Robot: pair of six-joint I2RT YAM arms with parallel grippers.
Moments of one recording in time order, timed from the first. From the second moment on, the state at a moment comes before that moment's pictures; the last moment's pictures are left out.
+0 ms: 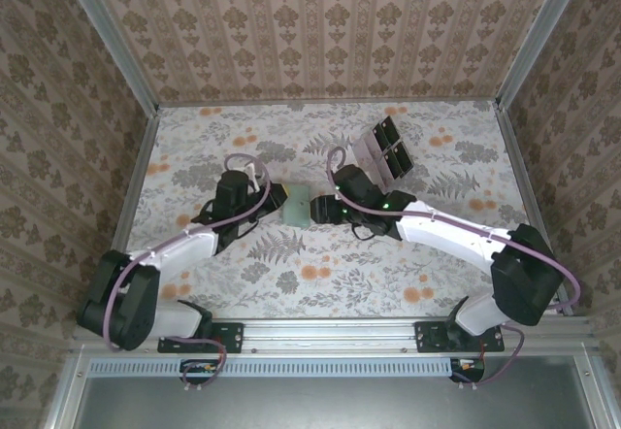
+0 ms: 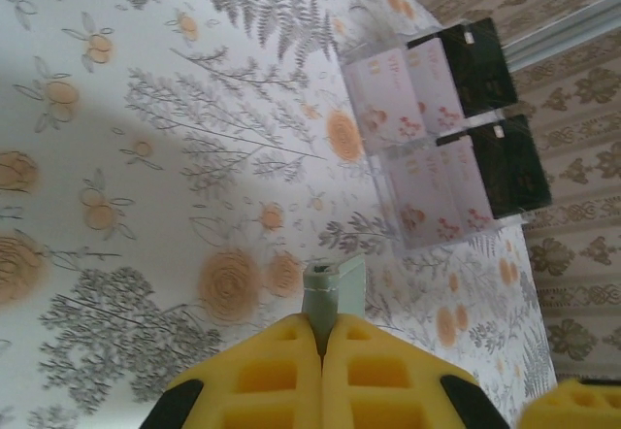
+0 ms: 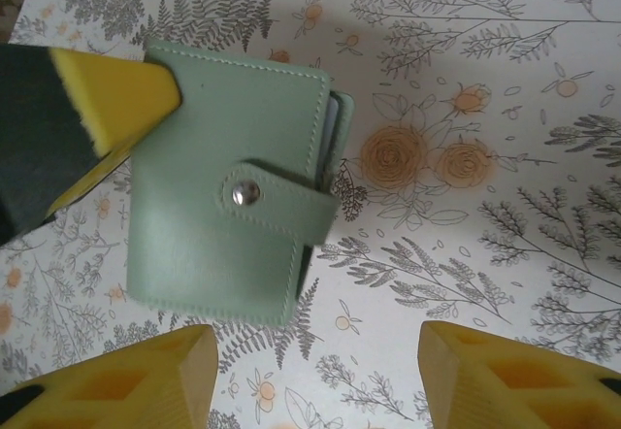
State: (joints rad) left arm -0.51 1.29 0.58 0.25 0.28 -0.82; right arm 0.79 1.50 1.04 -0.33 0.03 0.61
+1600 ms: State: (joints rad) left arm -0.59 1.22 0.55 0.24 0.15 -0.86; right arm 0.83 1.69 1.13 -0.22 0.09 0.67
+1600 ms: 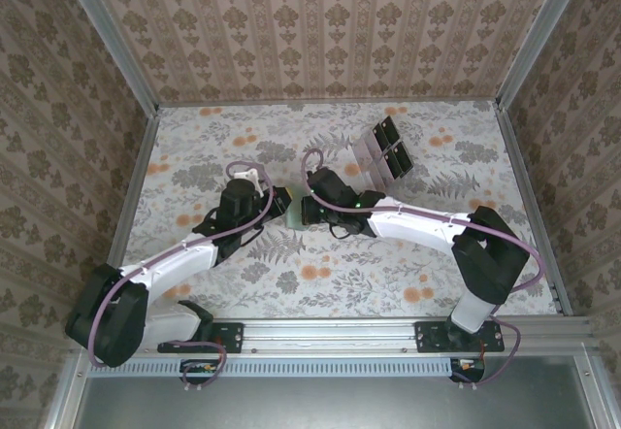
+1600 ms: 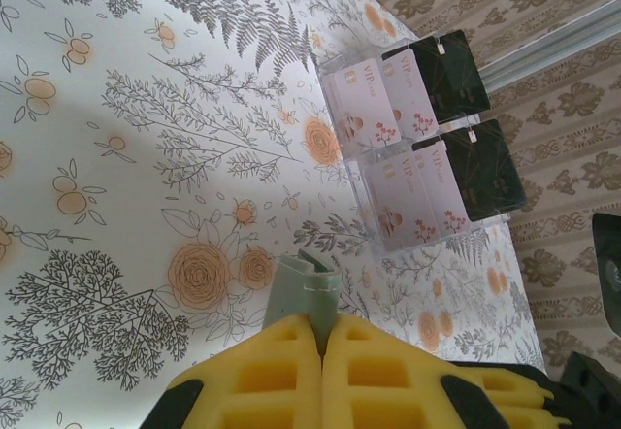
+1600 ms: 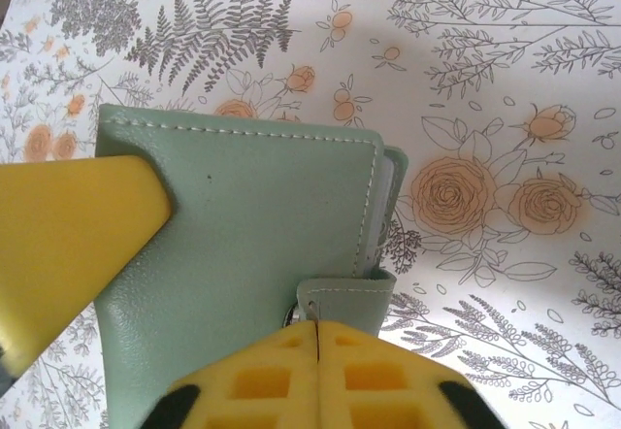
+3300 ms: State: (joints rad) left arm -0.59 1.37 0.48 0.26 0.10 -0.77; right arm 0.76 1.55 1.02 -0.19 -0.14 0.71
